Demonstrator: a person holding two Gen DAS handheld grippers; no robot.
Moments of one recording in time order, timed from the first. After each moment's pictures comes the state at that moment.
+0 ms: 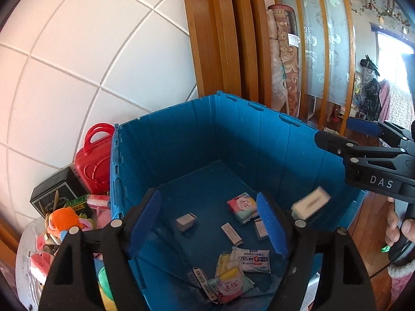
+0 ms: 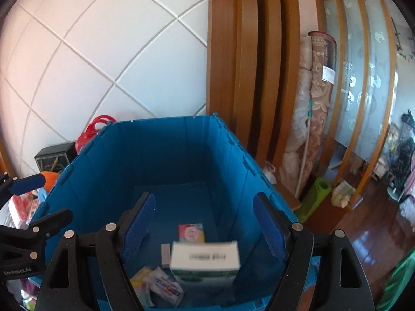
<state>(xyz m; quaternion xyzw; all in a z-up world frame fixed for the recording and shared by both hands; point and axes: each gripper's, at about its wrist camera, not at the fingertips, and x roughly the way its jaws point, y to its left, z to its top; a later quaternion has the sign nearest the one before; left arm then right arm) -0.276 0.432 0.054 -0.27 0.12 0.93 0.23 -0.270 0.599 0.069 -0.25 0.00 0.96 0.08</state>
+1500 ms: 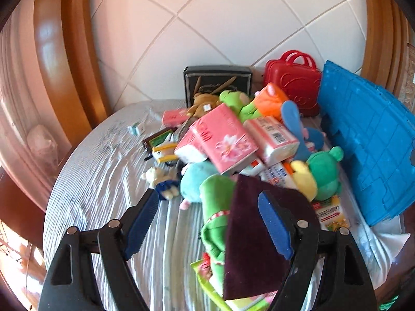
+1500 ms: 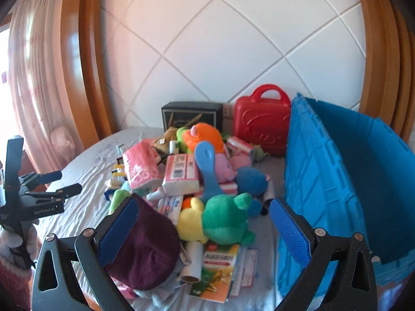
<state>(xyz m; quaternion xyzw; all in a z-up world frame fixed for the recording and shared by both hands) -0.201 -0.046 -0.075 -0.37 -0.02 0.92 -0.07 -0.232 0.244 0.000 -0.30 -0.05 0.93 -0.20</state>
